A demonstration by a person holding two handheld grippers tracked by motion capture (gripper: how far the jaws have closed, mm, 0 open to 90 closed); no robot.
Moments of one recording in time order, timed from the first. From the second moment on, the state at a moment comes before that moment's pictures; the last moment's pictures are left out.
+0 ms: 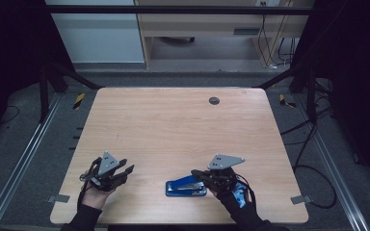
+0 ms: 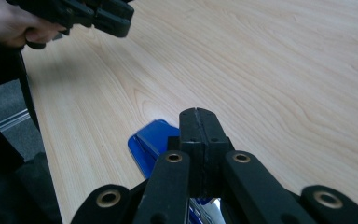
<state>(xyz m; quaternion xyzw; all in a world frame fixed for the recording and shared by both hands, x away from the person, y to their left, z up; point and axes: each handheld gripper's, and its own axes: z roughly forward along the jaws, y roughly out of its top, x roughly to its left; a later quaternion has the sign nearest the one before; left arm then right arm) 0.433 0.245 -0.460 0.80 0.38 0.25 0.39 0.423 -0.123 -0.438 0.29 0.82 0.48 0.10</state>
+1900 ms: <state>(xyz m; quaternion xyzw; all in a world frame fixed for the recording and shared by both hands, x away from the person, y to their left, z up) 0.439 0.245 -0.468 0.81 0.38 0.23 0.38 0.428 -0.169 -0.457 0.36 0.77 0.49 0.18</state>
